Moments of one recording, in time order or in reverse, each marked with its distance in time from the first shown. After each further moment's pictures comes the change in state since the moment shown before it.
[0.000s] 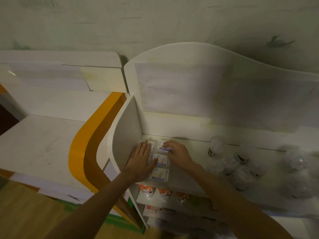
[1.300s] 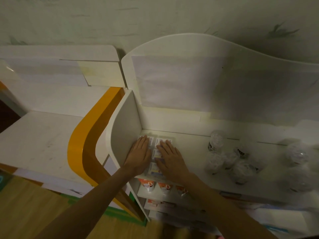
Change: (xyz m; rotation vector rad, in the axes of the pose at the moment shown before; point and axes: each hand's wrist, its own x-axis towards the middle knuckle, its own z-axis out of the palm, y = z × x) left_hand -0.001 -0.001 -0.001 -0.146 0.029 -0.002; right_hand -0.050 -0.014 0.032 -0.347 -0.204 -0.007
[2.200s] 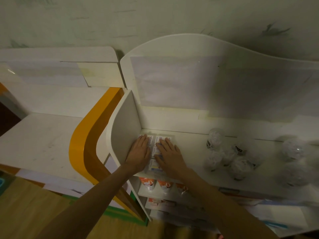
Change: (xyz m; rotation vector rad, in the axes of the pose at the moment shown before) left_hand 0.003 -0.005 0.003 0.028 0.046 0.033; right_hand 0.004 -0.006 -0.006 -0.047 -0.010 0.020
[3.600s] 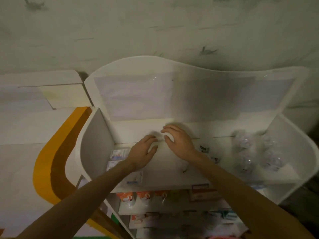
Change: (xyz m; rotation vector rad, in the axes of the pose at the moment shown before) left_hand 0.045 0.118 -0.022 -0.131 0.087 0.436; right_hand -0.043 0.076 -0.144 0.230 0.506 -0.020
